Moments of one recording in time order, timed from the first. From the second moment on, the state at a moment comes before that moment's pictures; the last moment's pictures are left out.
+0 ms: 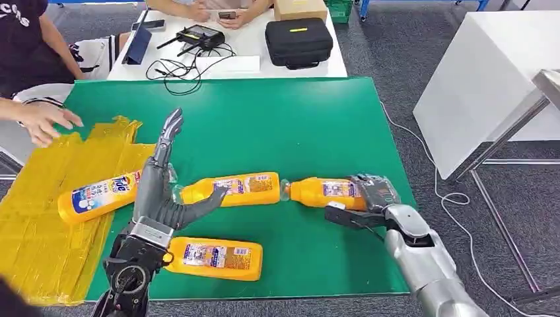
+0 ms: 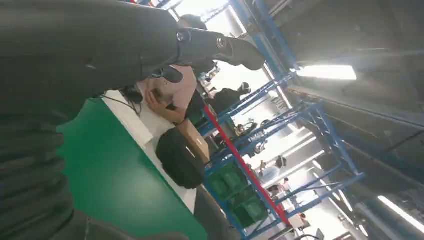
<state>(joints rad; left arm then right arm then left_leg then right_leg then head) -0.10 -0.13 -0.30 -1.46 -0.56 0.11 -0.43 -0.37 -0.14 0.20 -0.58 1.18 -0.09 -0.24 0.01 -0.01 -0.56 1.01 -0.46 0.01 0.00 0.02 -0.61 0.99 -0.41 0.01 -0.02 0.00</state>
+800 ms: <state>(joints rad) -0.07 -0.17 -0.28 -1.43 -0.51 0.07 -0.41 -0.11 0.15 -0.10 -1.22 0.72 -0.48 -0.27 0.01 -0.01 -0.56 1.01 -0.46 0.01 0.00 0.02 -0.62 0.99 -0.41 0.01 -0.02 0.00</state>
